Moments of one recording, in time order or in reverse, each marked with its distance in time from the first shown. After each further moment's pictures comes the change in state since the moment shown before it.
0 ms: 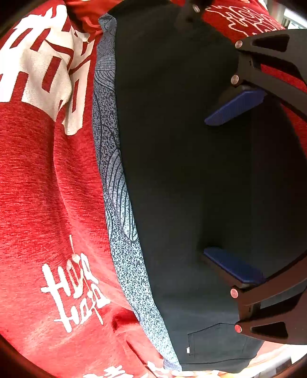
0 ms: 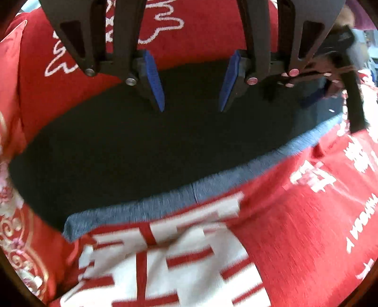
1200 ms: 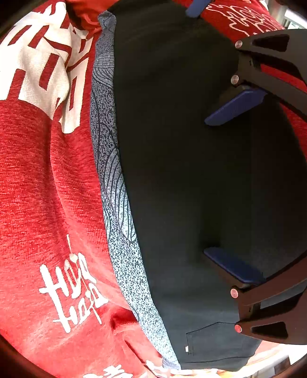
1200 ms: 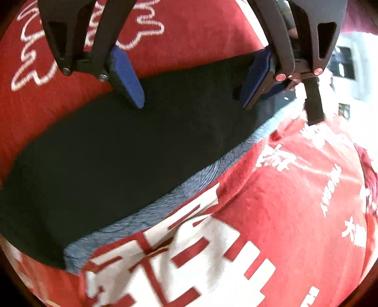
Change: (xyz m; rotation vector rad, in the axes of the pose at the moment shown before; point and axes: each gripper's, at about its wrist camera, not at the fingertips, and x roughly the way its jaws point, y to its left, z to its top) left arm 0.006 0.003 0.001 -0.002 0.013 0.012; right arm -0.017 -0.039 -0.007 0.164 -0.061 0.361
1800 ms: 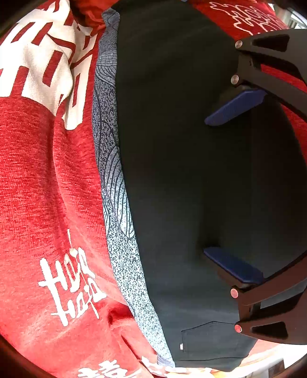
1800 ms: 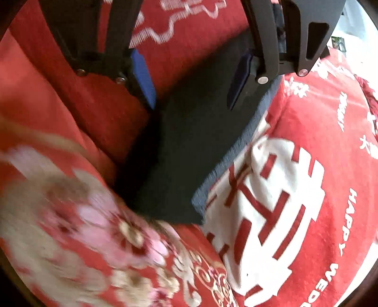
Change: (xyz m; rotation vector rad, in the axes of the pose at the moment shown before) left arm -0.001 0.001 -0.004 -0.025 -0.019 0.019; right arm -0.050 -0.111 0.015 0.266 -0.313 -0.057
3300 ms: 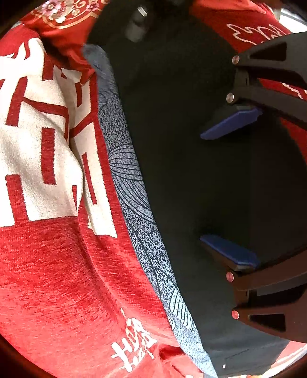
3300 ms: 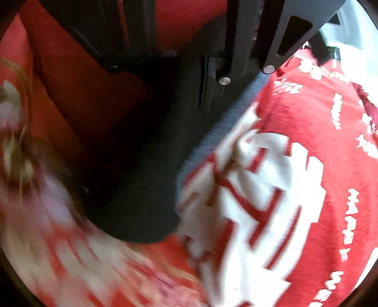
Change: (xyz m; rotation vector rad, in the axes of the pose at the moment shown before) left arm 0.003 -0.119 0.035 0.167 -0.092 -0.079; right arm 0.025 0.039 0.018 -0.060 0.071 0.074
